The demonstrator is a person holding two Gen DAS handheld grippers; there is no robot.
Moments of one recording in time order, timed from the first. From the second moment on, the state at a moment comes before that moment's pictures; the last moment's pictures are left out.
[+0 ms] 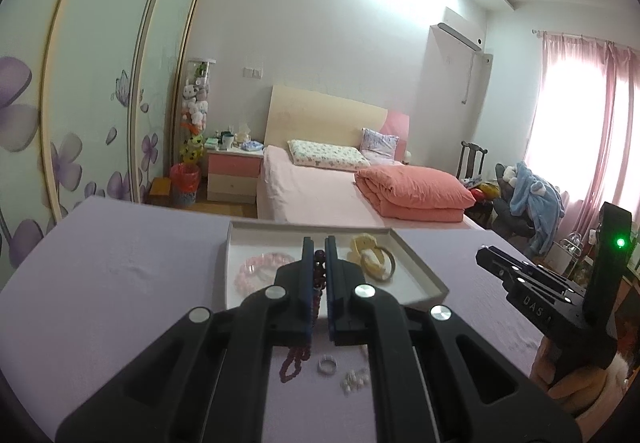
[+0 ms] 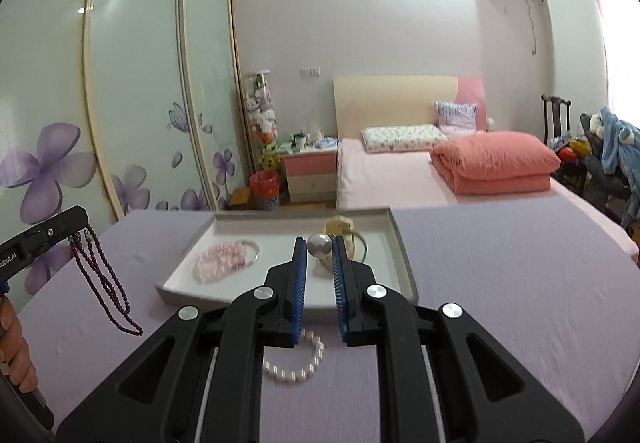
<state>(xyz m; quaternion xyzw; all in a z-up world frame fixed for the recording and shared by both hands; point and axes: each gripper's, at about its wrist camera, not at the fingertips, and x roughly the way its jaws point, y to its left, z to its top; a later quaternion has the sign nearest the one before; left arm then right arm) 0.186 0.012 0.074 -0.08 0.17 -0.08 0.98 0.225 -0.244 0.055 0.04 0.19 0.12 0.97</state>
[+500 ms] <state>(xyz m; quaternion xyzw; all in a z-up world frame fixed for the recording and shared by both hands) 0.300 -0.008 0.077 -0.06 0.16 -0.05 0.98 0.331 -0.229 0.044 0.06 0.21 0.10 0.97</state>
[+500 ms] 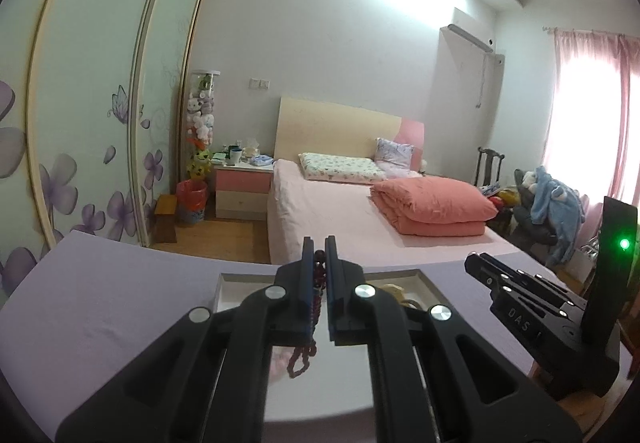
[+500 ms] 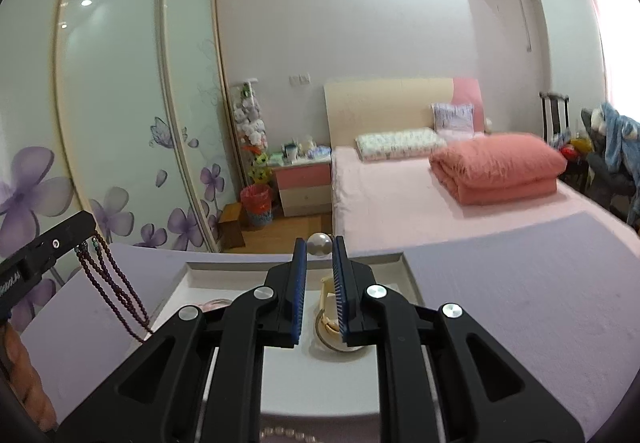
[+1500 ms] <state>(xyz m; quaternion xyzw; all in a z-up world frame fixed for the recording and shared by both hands) 0.350 0.011 0.024 -0.07 0.21 0.00 0.97 0.354 -0.227 0.000 0.06 0.30 0.09 0.95</state>
